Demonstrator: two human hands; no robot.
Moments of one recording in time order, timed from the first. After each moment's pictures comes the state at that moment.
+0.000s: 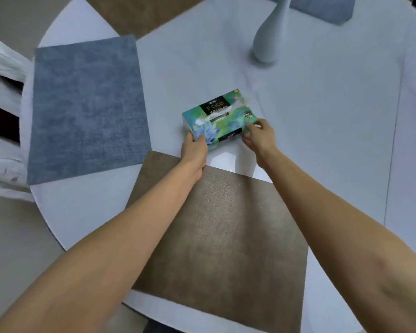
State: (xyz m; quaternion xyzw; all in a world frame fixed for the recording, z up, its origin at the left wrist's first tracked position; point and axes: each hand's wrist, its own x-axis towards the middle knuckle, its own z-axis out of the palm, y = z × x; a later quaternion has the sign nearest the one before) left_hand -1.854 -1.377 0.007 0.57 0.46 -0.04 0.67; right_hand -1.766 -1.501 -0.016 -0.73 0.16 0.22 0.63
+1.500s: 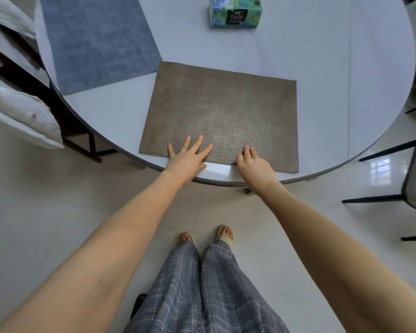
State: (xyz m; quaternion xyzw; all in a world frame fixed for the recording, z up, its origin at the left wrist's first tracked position) left_hand -2.177 -1.389 -0.023 0.96 -0.06 -0.25 0.08; right_hand -2.151 -1.586 -0.017 -0.93 -0.27 0.18 -0.15
